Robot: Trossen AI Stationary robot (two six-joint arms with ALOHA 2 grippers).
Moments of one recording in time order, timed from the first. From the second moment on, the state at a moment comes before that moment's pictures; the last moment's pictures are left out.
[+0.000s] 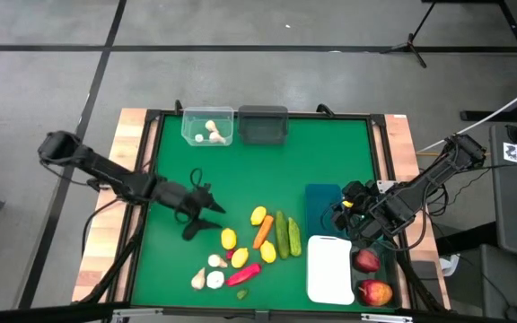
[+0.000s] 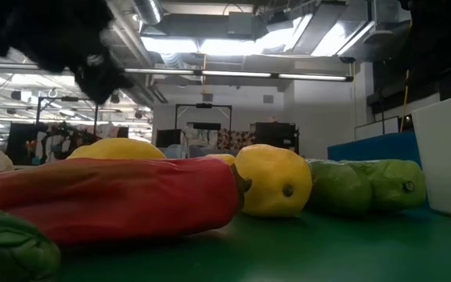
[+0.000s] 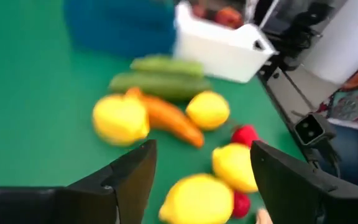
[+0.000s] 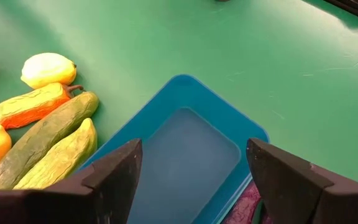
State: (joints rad) left arm -0.30 1.08 0.35 0.35 -0.06 -0.35; right arm 0.67 1.23 0.97 -1.17 0.70 1.48
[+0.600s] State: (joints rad) left arm -0.48 1.42 0.46 0.40 -0.36 -0.21; right arm 0.67 1.23 0.97 -1.14 0.70 1.48
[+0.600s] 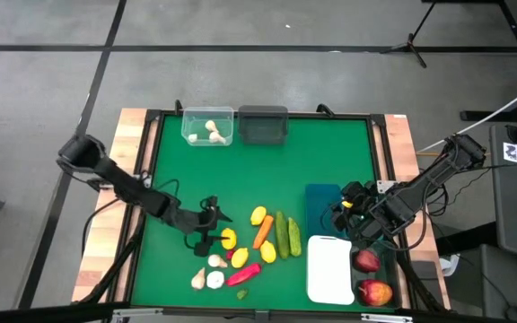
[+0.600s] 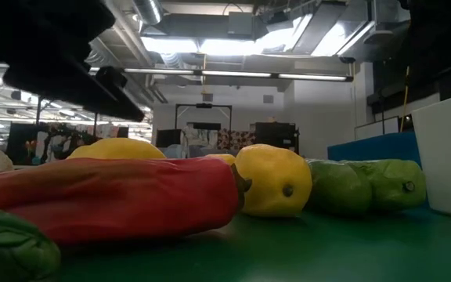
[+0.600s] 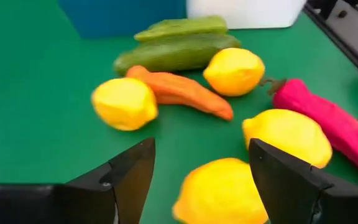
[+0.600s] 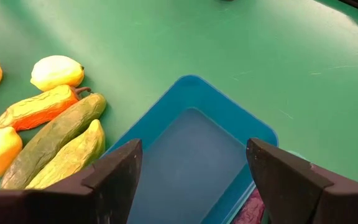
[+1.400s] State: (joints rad) left arm -0.48 1.64 0.50 0.42 -0.50 -0.31; right arm 0.67 1.23 0.97 -1.14 0.70 1.46
